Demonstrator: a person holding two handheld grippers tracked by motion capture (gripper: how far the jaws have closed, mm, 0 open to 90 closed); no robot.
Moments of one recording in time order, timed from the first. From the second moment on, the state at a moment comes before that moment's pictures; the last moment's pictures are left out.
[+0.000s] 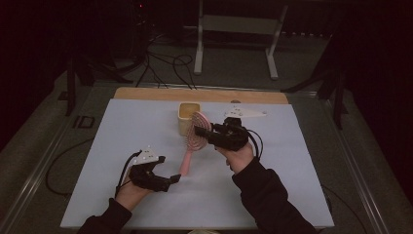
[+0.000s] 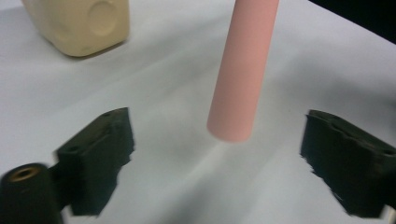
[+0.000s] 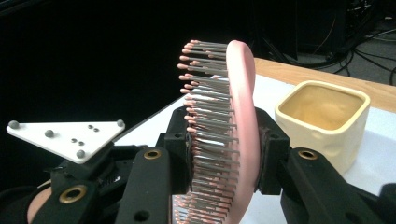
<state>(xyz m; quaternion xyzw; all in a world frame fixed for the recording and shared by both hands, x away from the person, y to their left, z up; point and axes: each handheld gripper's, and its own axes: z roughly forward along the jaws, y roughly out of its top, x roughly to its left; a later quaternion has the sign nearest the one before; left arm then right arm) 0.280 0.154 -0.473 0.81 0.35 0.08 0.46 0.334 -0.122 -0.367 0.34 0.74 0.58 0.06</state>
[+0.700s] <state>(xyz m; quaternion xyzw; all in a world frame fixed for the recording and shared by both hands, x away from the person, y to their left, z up) 0.259 0.190 -0.487 0.81 0.35 0.10 0.45 0.340 -0.130 -0.349 0.33 0.74 0.58 0.07</state>
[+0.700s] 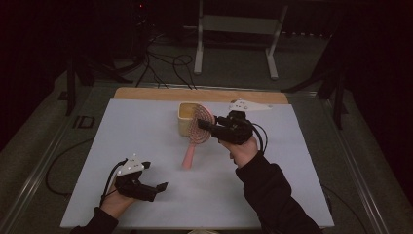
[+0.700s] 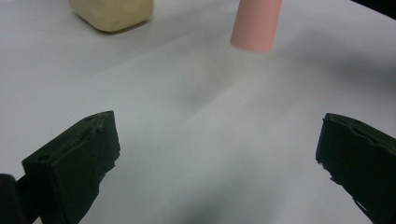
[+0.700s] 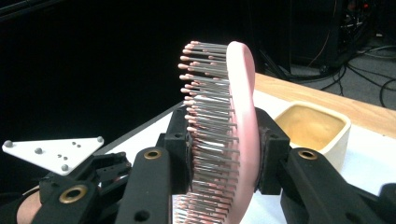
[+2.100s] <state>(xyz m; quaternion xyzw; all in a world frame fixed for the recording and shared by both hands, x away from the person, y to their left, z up) 0.244 0.198 -0.497 0.82 0.34 0.14 0.45 0.385 -0.127 -0.284 0.31 0.72 0.60 0.15</state>
